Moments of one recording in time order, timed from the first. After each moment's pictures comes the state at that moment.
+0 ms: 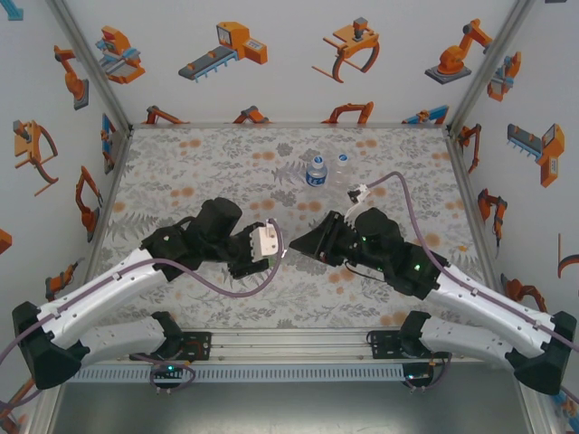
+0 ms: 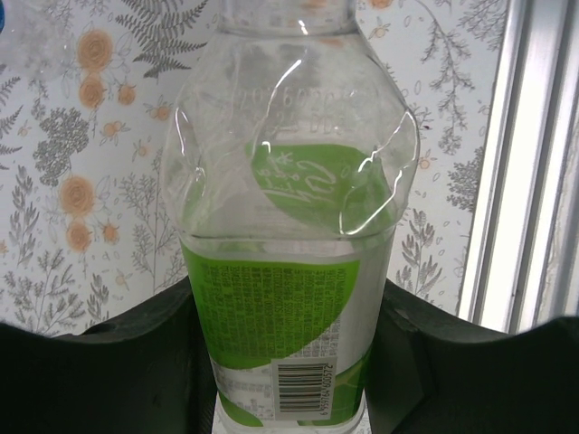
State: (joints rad) left arm -0.93 1.04 0.97 -0.68 0.27 0.55; right arm 0.97 0.90 0.83 -0.29 -0.04 1.19
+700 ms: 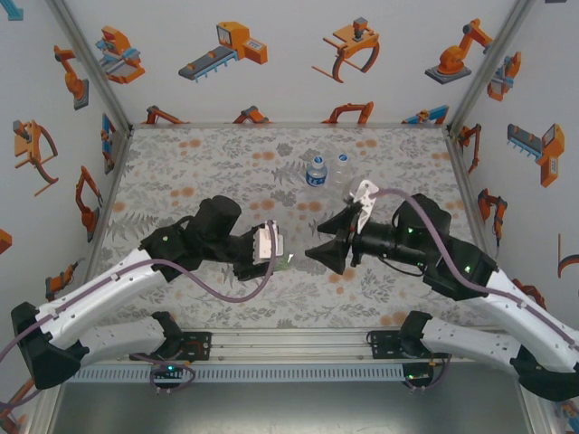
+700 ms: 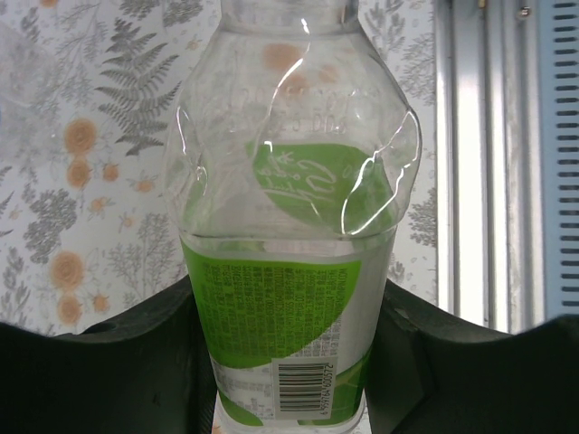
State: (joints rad) left arm -0.94 1.04 0.99 -0.64 0.44 0.57; right arm 0.97 0.83 1.14 -0.52 -0.31 0.00
